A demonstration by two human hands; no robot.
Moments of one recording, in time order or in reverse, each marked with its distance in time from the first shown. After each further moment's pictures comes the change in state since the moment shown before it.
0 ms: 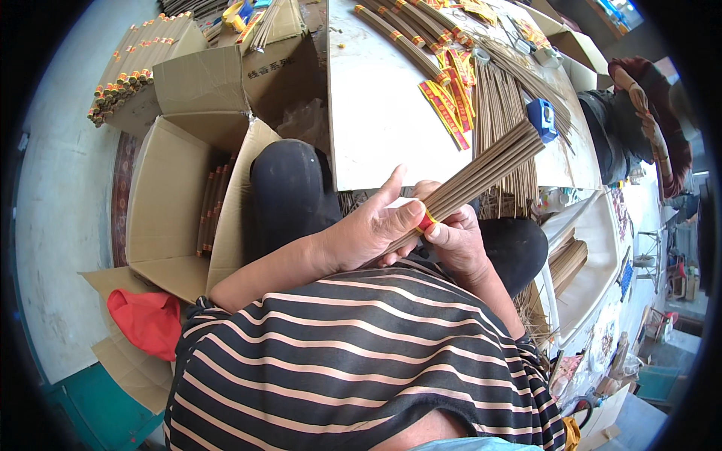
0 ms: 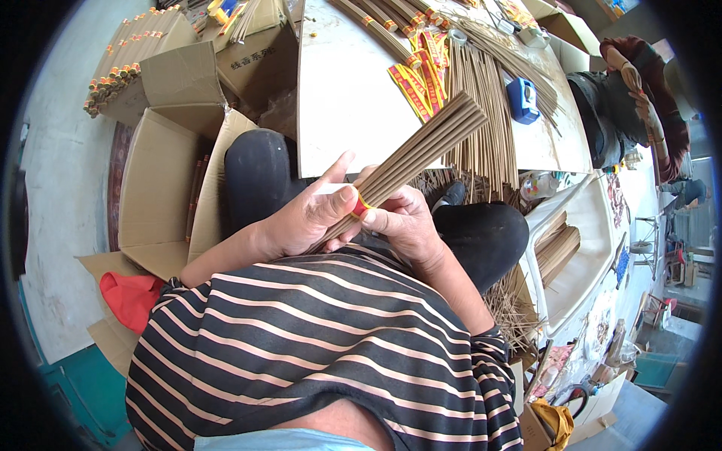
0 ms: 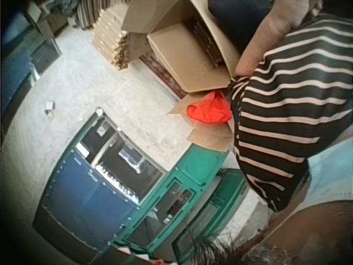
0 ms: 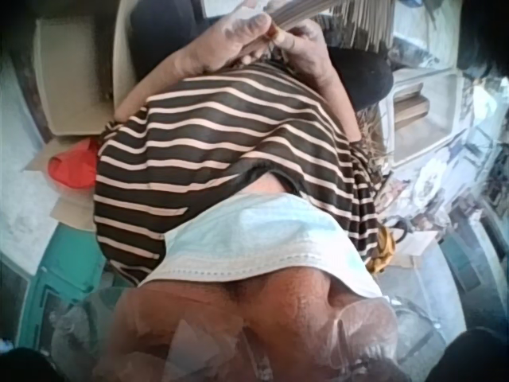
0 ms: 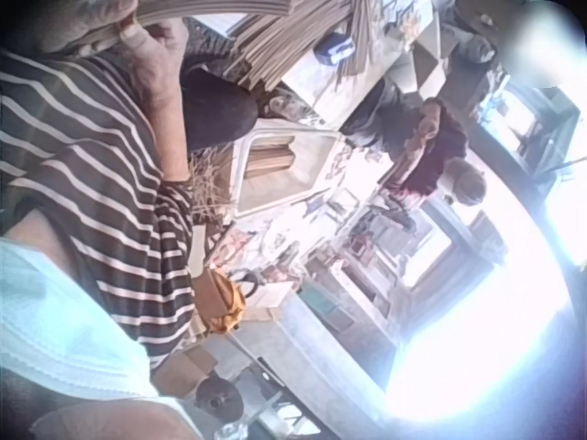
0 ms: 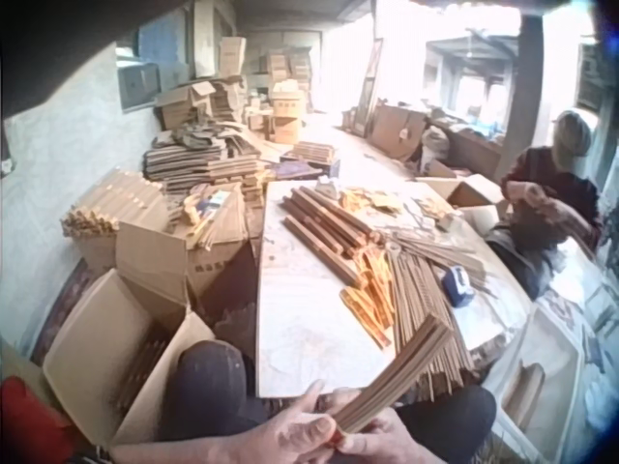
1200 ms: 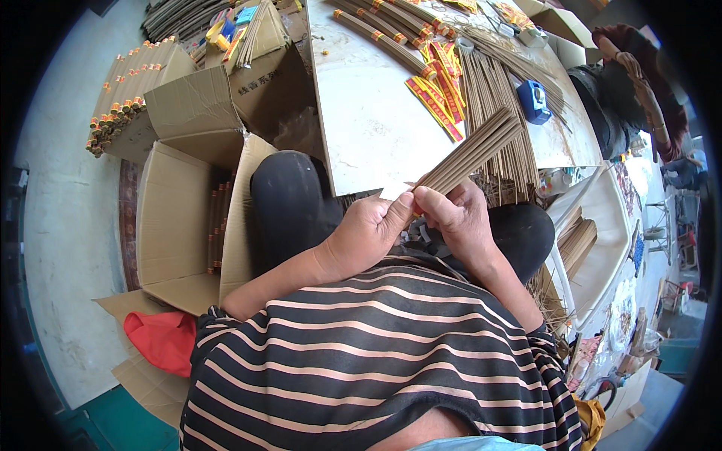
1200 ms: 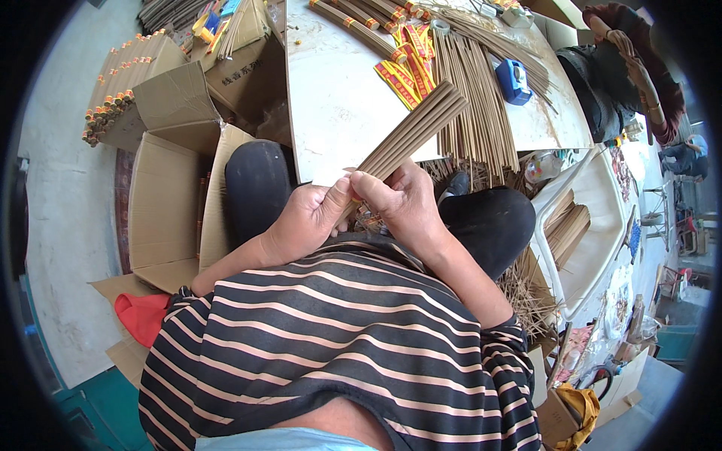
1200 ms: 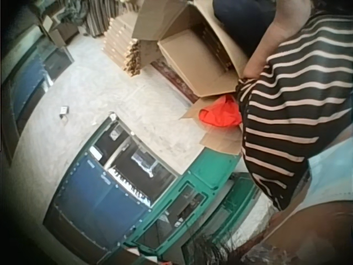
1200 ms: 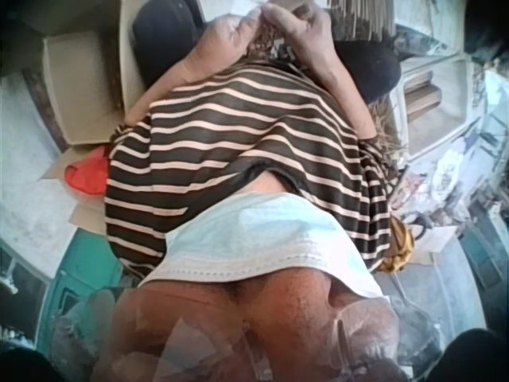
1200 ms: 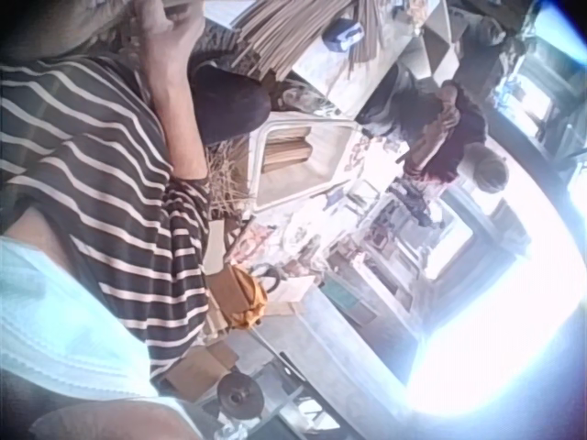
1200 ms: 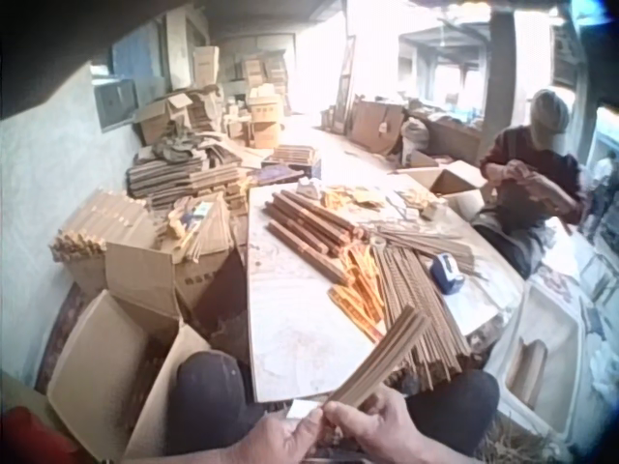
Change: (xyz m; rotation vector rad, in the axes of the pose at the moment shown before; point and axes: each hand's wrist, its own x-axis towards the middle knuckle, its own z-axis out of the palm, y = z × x) left_hand 0.001 -0.001 0.005 0.616 0.213 0.214; right_hand 0.009 -0.026 0.025 -0.512 0.378 0.059
